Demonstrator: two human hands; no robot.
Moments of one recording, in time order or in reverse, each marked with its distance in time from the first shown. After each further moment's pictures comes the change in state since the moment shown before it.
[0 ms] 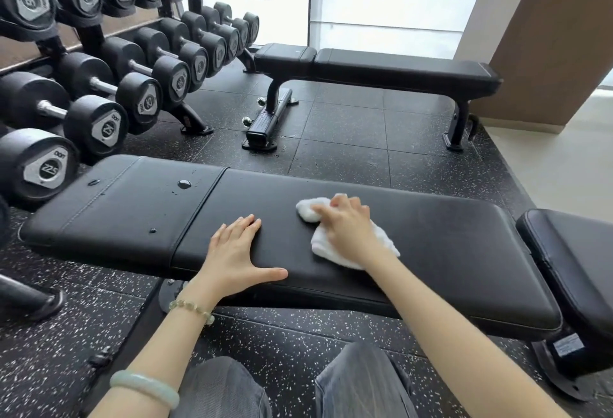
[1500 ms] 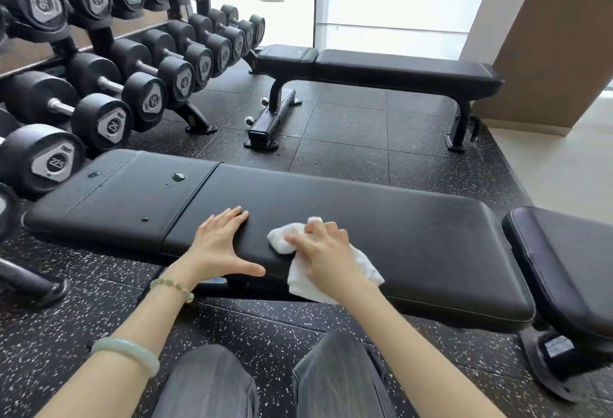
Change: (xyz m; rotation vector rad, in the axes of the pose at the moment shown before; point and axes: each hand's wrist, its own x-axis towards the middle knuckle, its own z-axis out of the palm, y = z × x) left_hand -0.001 0.001 -0.010 0.023 -0.092 -0.013; right_hand -0.061 -0.018 0.002 0.035 0.034 -0.149
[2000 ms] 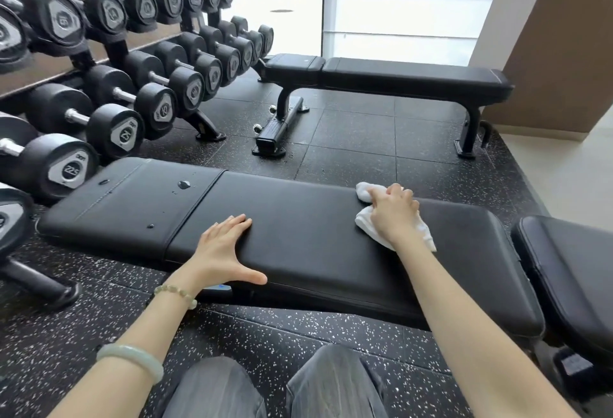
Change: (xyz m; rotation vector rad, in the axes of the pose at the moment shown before) left_hand 0.002 0.004 0.001 0.009 0.002 -0.017; right_hand 0.056 0.126 -0.026 -0.136 -0.068 0.525
